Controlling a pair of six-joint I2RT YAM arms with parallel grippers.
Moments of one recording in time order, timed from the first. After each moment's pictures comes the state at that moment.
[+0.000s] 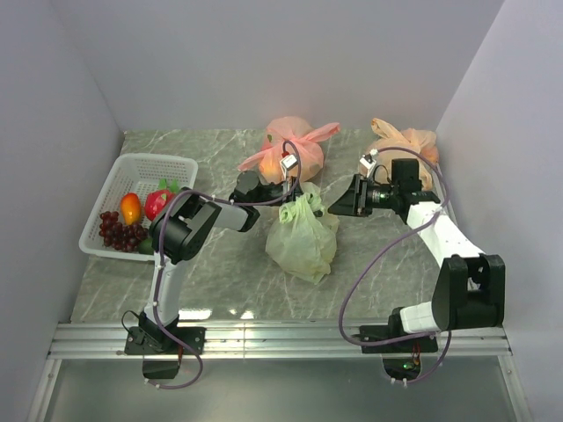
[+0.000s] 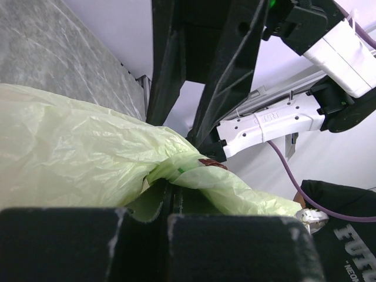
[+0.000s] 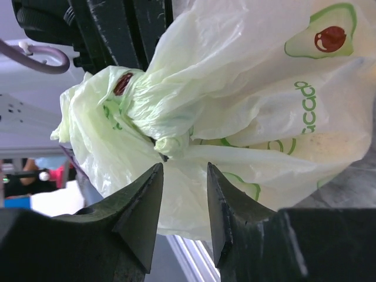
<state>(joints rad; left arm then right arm) -0.60 2.14 1.14 1.28 1.08 -1.30 0.05 1.38 0.94 -0.35 -1.00 0.32</state>
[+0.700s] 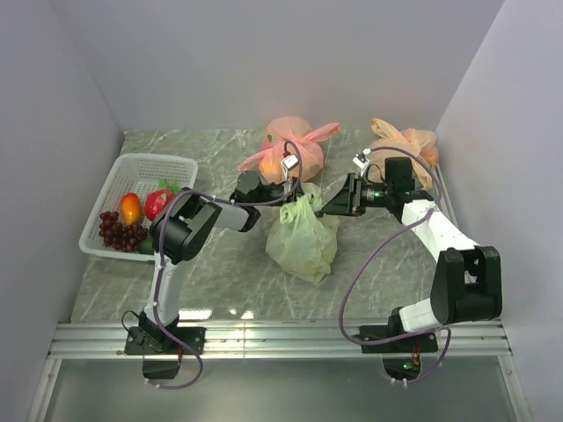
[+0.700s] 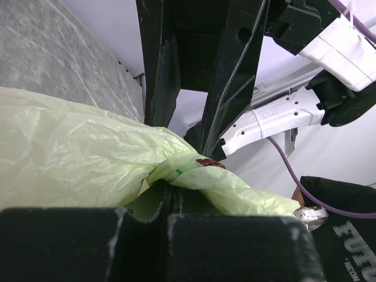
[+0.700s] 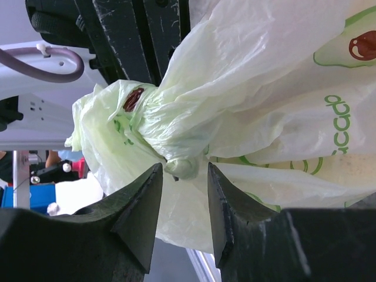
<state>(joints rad) -0.60 2.14 1.15 1.28 1.09 -1.30 0.09 1.43 0.94 -0.26 -1.06 0.40</state>
